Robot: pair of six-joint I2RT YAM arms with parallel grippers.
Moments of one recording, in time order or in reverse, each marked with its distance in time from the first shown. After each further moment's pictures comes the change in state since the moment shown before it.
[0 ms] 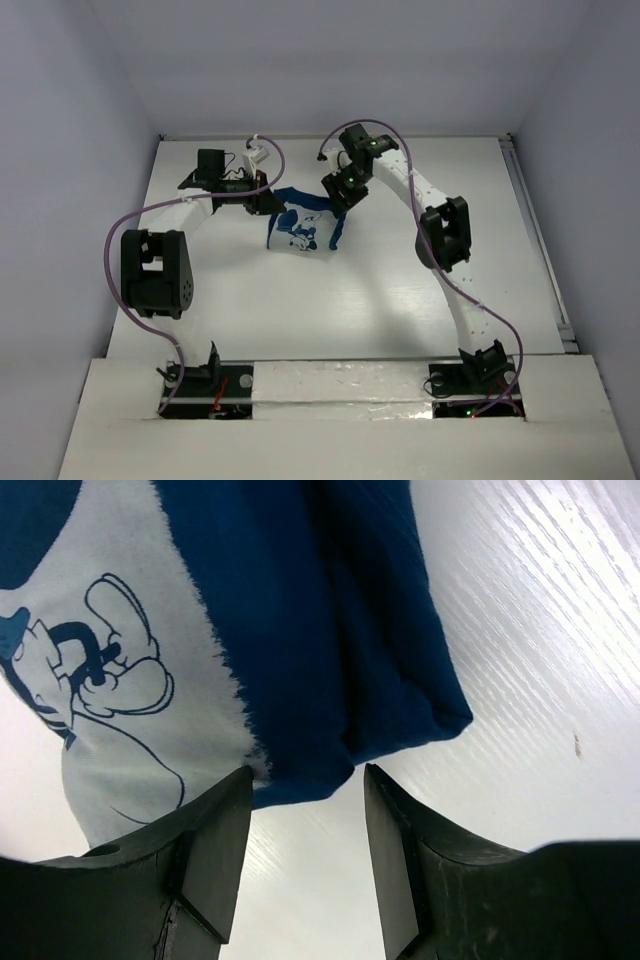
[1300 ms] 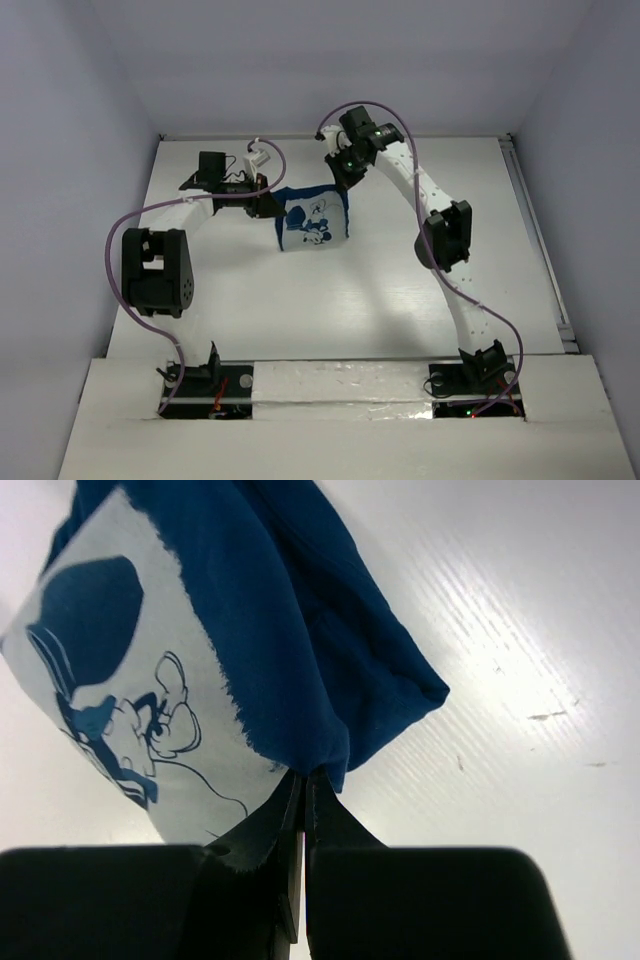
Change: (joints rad) left arm 0.000 0.005 -0.012 -0.014 0.008 0.026; right arm 0.000 0.005 0.157 0.018 0.095 -0.019
